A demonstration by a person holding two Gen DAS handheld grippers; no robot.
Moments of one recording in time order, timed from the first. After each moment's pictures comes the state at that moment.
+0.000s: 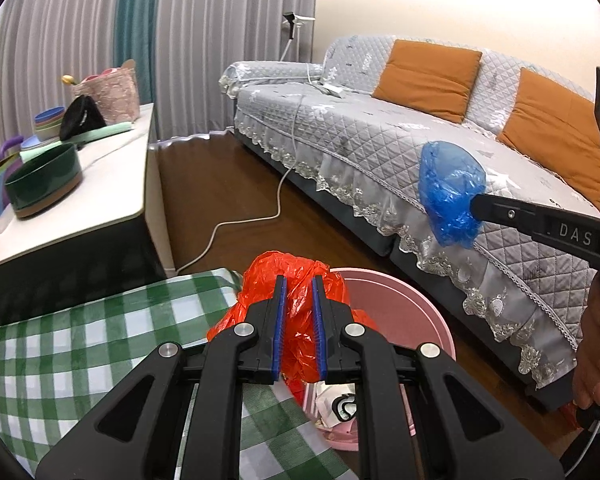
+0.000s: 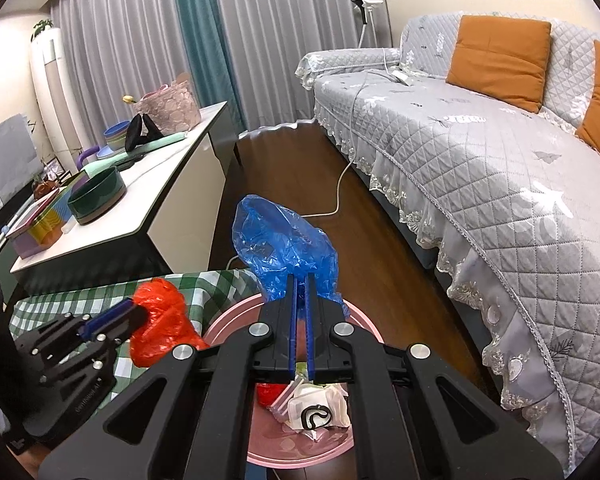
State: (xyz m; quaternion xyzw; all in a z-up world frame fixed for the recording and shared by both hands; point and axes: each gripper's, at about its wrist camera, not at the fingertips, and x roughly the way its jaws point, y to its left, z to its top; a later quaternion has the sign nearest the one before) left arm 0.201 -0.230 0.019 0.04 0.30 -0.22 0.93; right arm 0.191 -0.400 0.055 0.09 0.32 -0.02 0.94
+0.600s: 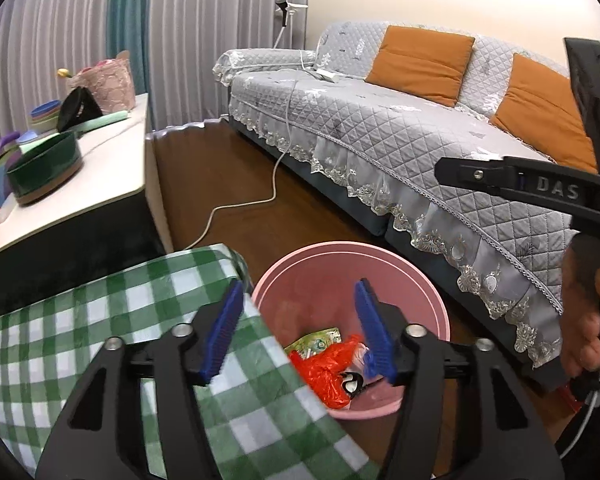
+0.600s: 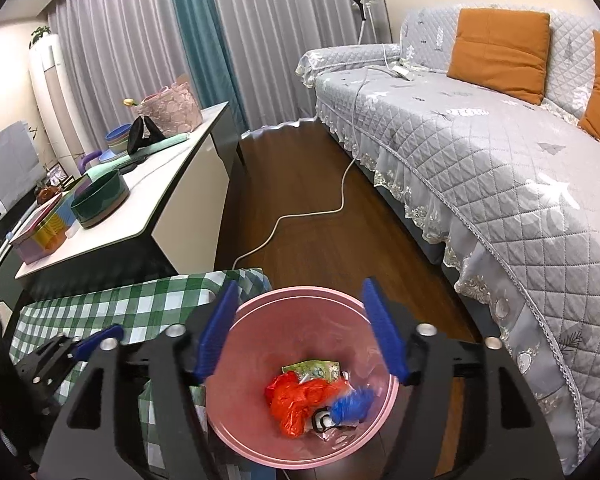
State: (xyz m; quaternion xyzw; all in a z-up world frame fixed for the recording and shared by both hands) left arm 0.176 -0.216 0.017 0.05 0.32 -0.22 0.92; right arm 0.192 -0.395 0.052 0.10 0.32 -0.01 0.94
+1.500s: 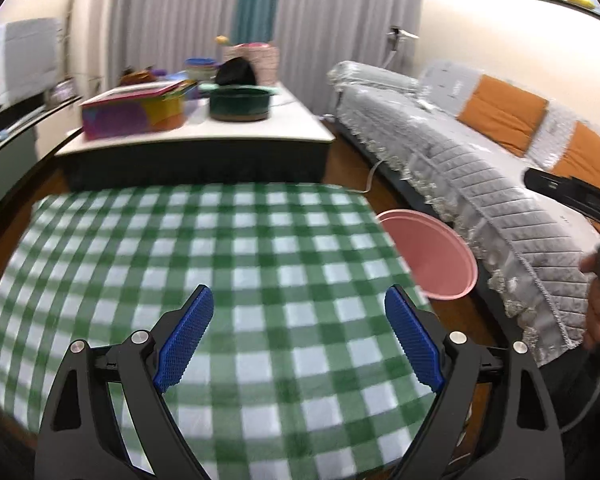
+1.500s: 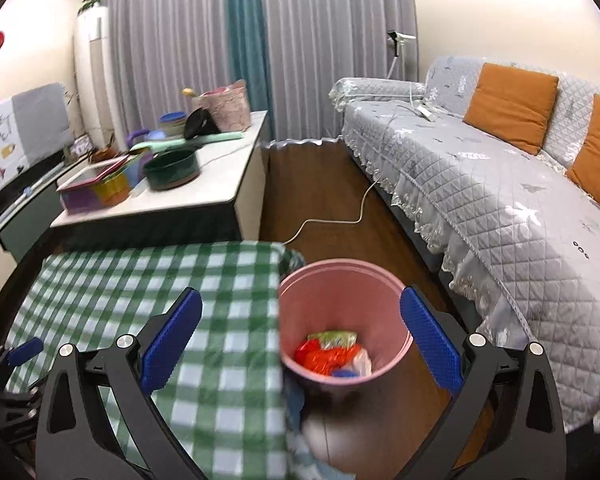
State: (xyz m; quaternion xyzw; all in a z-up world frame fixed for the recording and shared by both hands) left arm -0.005 -0.045 0.034 -0.05 0.33 -0.06 0.94; right arm 0.045 -0.284 0.100 0.02 0.29 0.01 0.96
